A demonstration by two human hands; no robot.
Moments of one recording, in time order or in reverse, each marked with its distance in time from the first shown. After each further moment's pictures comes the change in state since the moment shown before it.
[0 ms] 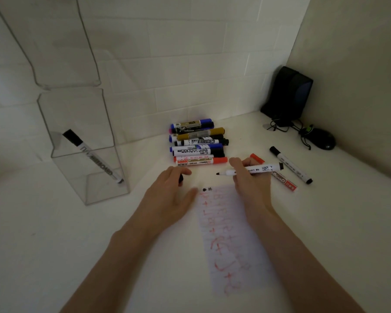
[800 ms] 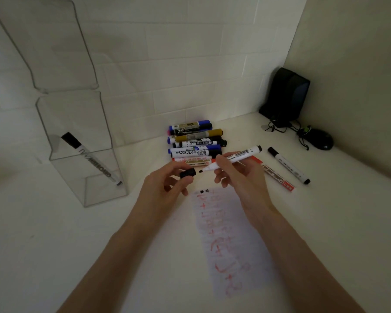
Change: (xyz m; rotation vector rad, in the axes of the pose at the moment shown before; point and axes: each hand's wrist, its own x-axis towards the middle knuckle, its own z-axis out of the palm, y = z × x) left_hand 0.009 0.009 -0.007 -0.432 0.133 -0.052; right_hand -0.013 -0.018 -0.003 -0.008 -0.284 -0.078
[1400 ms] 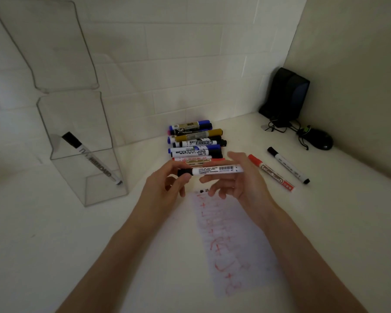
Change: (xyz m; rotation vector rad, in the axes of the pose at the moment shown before) left_hand 0.000 -0.005 0.003 -0.071 0.006 0.026; right_hand -0.003 -0.013 -0.006 0.044 -0.269 0.217
